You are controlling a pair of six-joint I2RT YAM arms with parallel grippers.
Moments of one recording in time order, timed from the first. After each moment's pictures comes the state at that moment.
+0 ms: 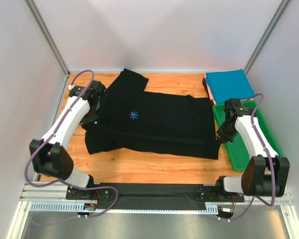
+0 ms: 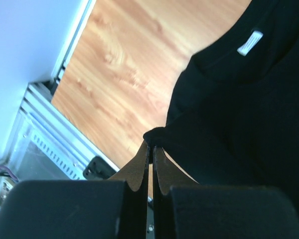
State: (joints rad) left arm -0.23 1.45 1.39 -1.36 -0.63 -0.74; right arm -0.04 1.29 1.01 -1.11 0.12 0.67
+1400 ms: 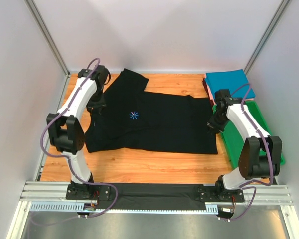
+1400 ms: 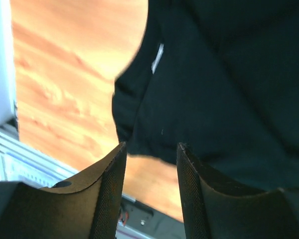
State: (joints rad) left arm -0.18 1.91 1.83 -1.33 -0.39 -0.49; right arm 0.04 1.53 1.18 -1.00 0.08 0.70
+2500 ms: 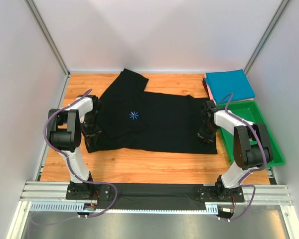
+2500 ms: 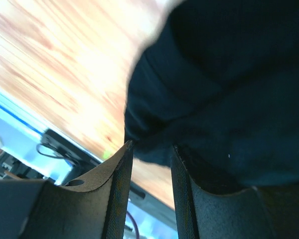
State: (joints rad) left arm -0.04 1.88 1.22 -1.20 -0.27 -0.72; right arm 0.16 1.67 0.96 -0.76 0.06 0.73
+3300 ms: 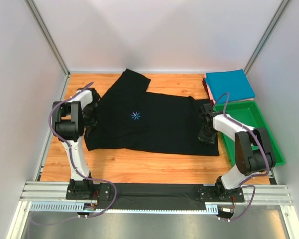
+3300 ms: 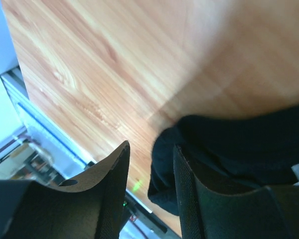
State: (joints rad) left arm 0.00 2.09 1.45 -1.23 -0.50 -0.60; right arm 0.21 1.61 0.91 -0.74 0.16 0.65
